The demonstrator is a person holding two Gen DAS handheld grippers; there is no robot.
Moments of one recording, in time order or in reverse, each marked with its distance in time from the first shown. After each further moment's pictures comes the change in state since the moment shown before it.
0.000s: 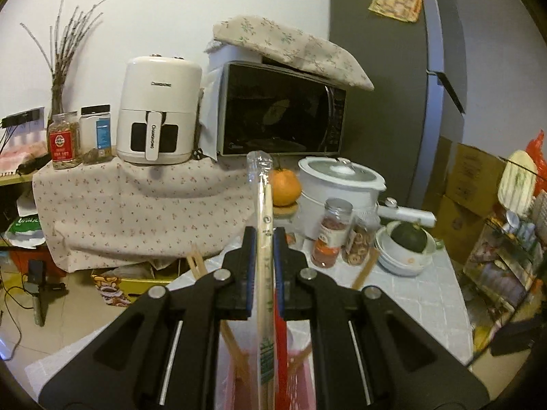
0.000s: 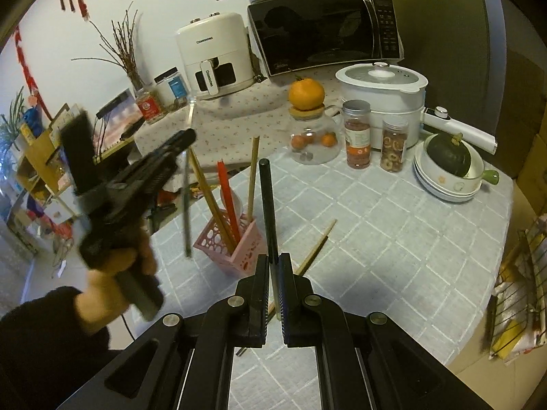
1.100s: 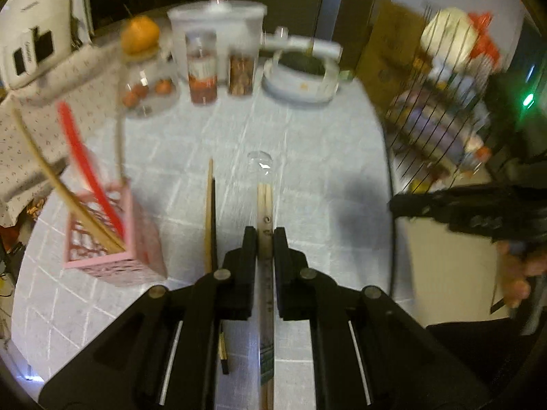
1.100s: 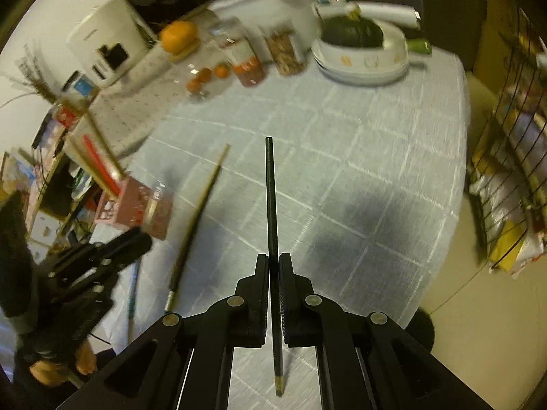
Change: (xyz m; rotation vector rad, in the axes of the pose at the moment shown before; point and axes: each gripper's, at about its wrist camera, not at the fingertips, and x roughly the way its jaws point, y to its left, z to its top) left arm -0.023 -0.112 -0.063 0.196 0.617 -0.322; right arm 0.020 -0.117 -0.053 0.270 0.202 -0.105
